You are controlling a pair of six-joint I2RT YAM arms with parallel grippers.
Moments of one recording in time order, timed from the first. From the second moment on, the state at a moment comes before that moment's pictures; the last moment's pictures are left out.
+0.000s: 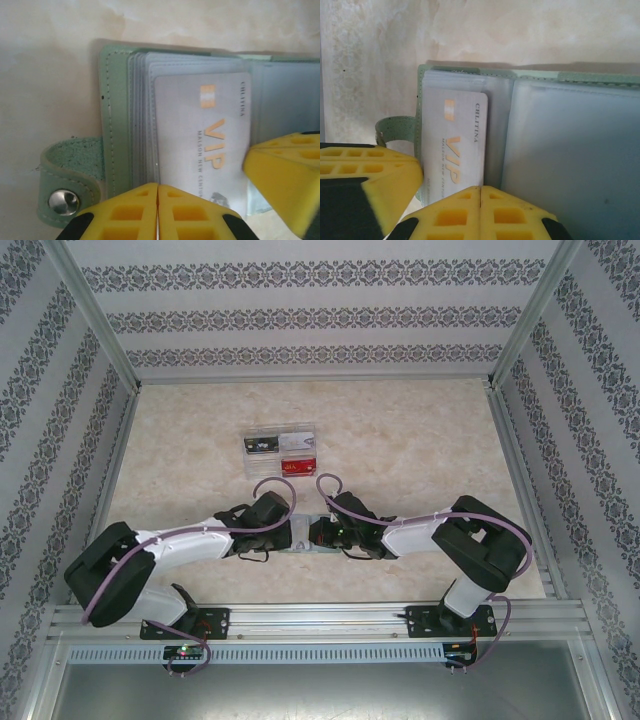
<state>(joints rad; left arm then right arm) -0.76 1.40 0.60 -0.26 0.03 -0.84 0.86 1.65 0.57 0.34 -0.27 1.00</state>
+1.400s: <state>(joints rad) -0.76 1.47 0.68 -0.30 -0.02 -0.87 0.85 1.60 0.51 0.35 -0.24 1.03</state>
